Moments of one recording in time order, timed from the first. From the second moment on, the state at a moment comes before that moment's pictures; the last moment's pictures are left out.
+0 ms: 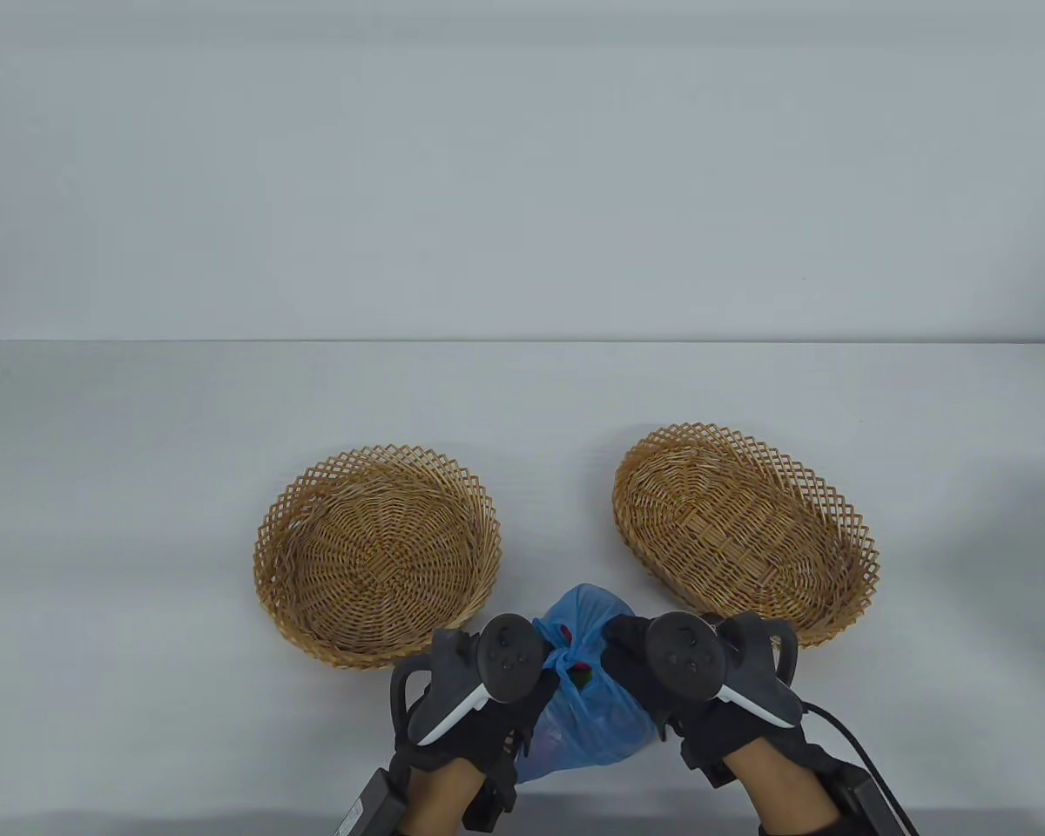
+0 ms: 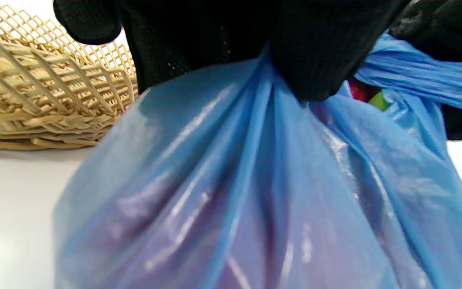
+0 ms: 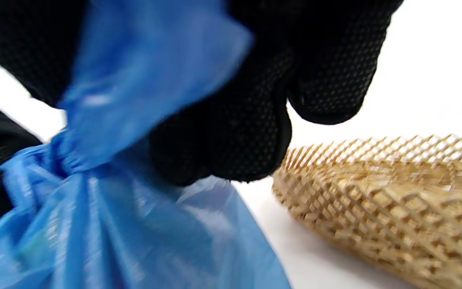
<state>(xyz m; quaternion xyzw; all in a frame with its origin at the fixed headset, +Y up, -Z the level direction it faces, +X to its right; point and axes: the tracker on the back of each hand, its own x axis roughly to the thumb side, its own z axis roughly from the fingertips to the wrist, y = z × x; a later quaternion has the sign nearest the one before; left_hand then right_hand) -0.073 -0.698 -0.268 -0.07 -0.10 0.15 0.98 0.136 -0.659 -0.271 0.14 -0.08 0.98 0.10</state>
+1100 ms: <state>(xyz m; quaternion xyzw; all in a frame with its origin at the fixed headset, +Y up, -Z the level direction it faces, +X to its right) -0.106 -0.686 -0.268 -0.01 -0.02 0.20 0.98 0.159 -0.651 -0.272 0.09 -0.17 0.98 0.05</state>
